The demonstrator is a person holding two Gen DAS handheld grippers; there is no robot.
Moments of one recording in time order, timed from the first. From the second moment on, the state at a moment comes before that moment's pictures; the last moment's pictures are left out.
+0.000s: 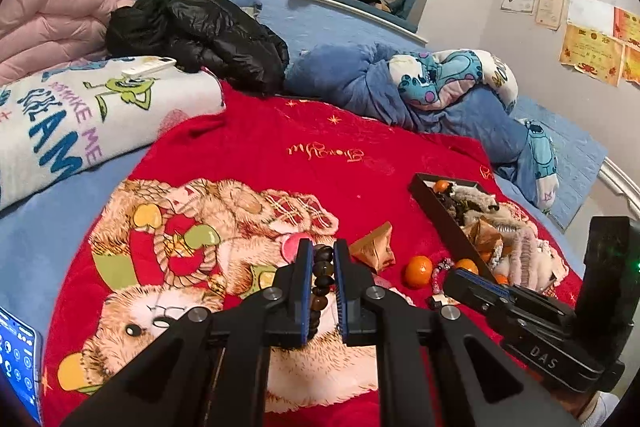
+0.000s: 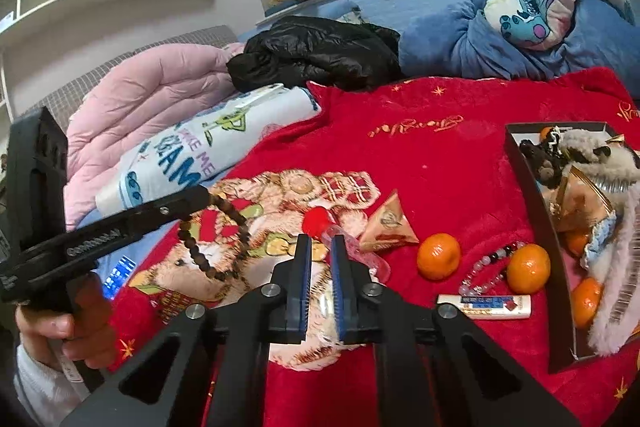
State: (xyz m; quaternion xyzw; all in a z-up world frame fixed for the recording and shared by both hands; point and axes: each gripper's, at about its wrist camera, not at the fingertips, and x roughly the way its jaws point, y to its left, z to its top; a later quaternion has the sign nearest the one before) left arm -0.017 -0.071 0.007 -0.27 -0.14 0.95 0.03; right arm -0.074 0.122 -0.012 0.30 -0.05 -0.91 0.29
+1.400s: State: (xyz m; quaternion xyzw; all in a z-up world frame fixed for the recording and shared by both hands) left arm -0.009 -0.047 0.006 -0.30 -0.10 0.95 0.03; right arm -0.102 0.133 -0.033 0.37 -0.07 -0.90 0.24
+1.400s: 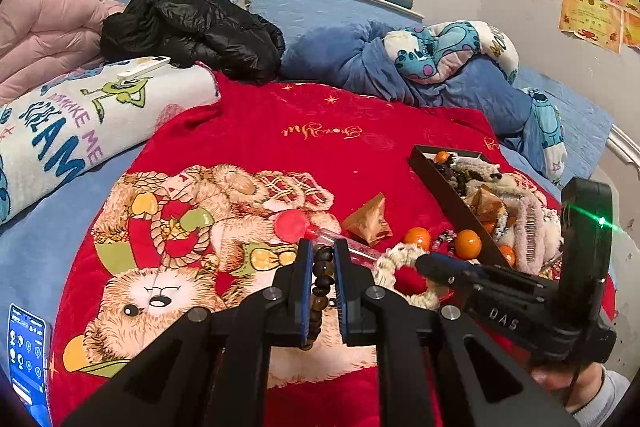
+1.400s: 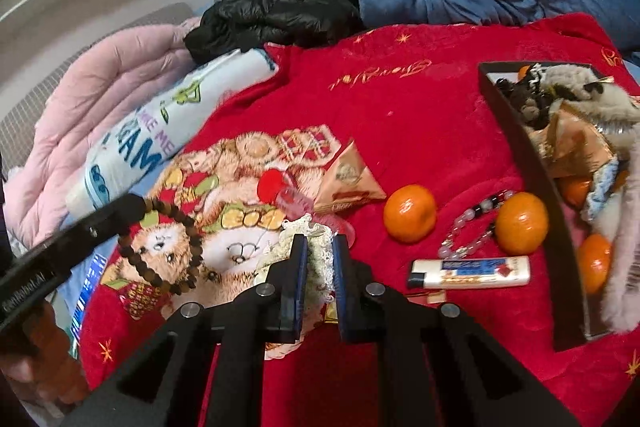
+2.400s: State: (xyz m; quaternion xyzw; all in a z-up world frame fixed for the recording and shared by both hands) left arm -0.004 0.114 0.044 -0.27 -0.10 0.95 0.16; right arm -0.048 0.305 0.020 0.26 -0.12 -0.95 0.11
